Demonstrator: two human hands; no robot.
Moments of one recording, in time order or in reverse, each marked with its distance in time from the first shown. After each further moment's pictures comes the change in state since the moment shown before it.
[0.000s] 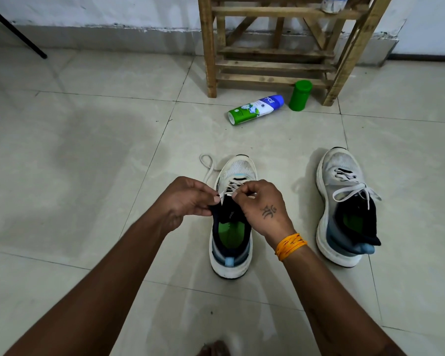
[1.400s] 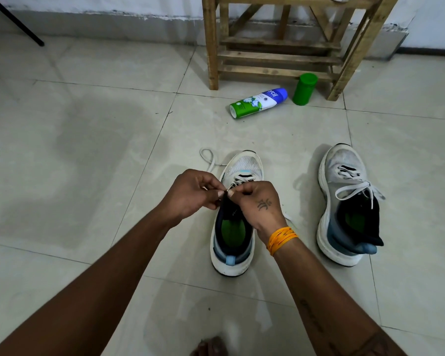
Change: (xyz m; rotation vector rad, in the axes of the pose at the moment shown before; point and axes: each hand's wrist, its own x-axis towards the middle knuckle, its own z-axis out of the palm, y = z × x) left_hand 0.012 -0.012 0.009 0.255 0.006 0.288; right_hand 0.010 0.014 0.020 0.184 -0.046 0.135
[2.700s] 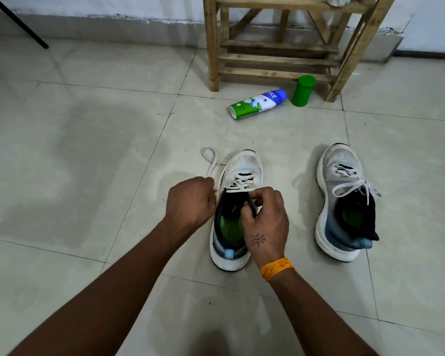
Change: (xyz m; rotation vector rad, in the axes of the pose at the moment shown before) left_hand -0.009 -0.021 0.020 1.030 0.341 0.241; right_hand -0.036 0.048 0.003 -0.287 0.414 -0.383
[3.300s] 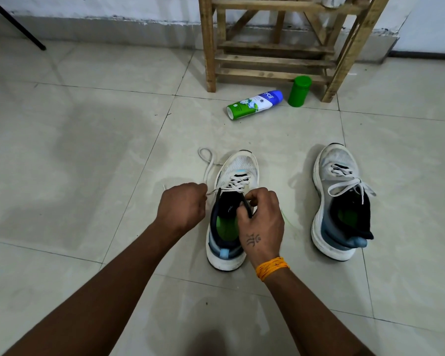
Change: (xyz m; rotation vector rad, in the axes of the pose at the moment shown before) left_hand -0.006 -0.013 0.010 -0.009 0.056 0.081; right_hand -0.002 0.000 0.000 -0.008 0.004 -0.003
